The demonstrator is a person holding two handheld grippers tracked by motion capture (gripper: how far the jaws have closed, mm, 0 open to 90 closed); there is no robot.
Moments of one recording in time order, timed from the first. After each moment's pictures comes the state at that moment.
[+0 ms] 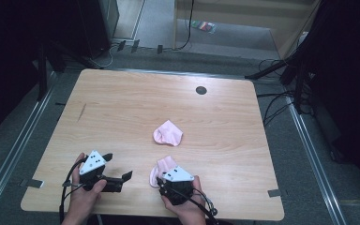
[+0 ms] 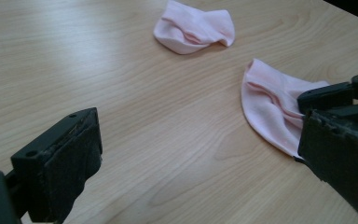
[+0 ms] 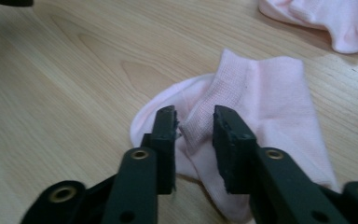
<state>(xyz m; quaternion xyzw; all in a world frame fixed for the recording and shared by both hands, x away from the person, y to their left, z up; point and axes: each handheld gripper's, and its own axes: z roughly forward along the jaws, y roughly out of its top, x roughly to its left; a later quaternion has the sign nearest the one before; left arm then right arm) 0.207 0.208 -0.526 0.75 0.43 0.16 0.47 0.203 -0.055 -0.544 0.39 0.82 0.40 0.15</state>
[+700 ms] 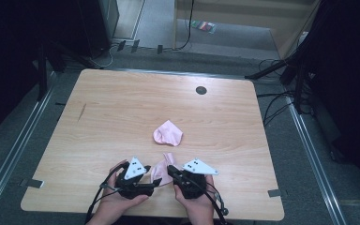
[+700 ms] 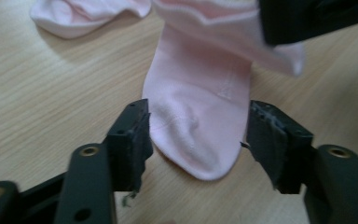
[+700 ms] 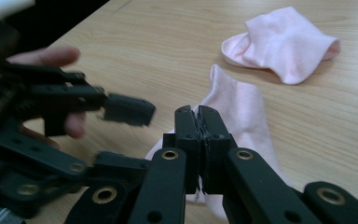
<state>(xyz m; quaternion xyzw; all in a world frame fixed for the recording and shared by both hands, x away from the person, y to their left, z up) 0.209 0.112 -0.534 0.81 0.40 0.13 0.40 0.210 -0.091 -0.508 0.45 0.75 0.48 0.10</state>
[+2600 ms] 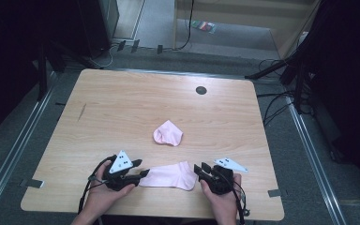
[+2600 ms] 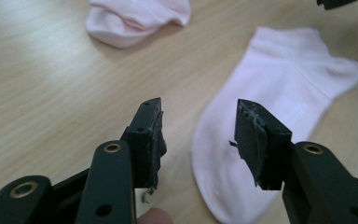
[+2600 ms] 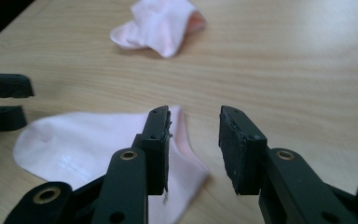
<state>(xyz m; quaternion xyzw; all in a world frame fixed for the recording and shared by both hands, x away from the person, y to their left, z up) 0.231 0.160 -0.535 0.81 0.37 0.15 0.43 0.230 -0.165 -0.525 0.54 0.71 0.44 0.11</state>
